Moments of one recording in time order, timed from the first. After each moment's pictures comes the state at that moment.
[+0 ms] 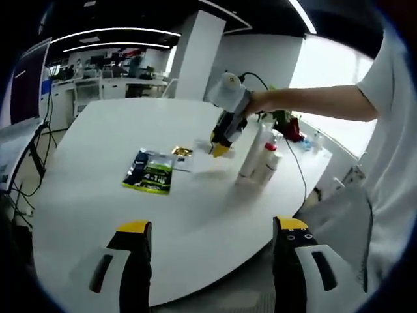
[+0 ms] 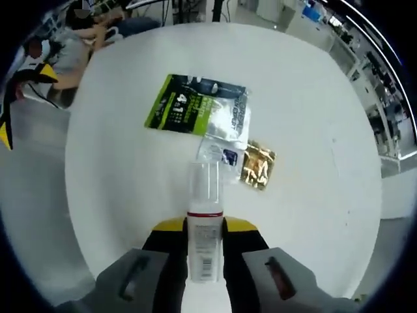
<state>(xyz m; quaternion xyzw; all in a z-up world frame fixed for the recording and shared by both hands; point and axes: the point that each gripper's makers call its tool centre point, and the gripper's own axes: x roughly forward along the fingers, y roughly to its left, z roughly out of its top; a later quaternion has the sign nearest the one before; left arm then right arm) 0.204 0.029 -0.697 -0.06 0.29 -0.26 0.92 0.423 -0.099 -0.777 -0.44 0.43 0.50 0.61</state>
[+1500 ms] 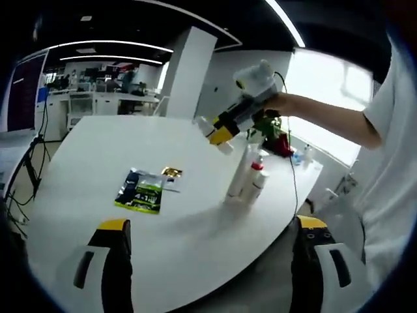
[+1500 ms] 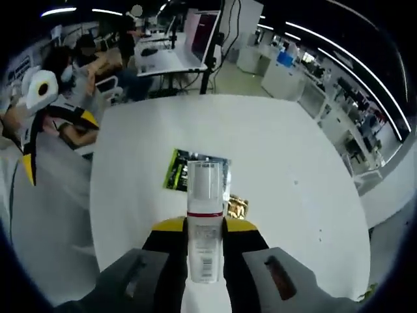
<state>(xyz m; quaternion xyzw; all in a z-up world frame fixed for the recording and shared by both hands) 0.204 0.019 -0.663 -0.08 0.23 -0.28 0.93 0.390 -0.081 -0.651 -0.36 0.29 0.52 0.72</state>
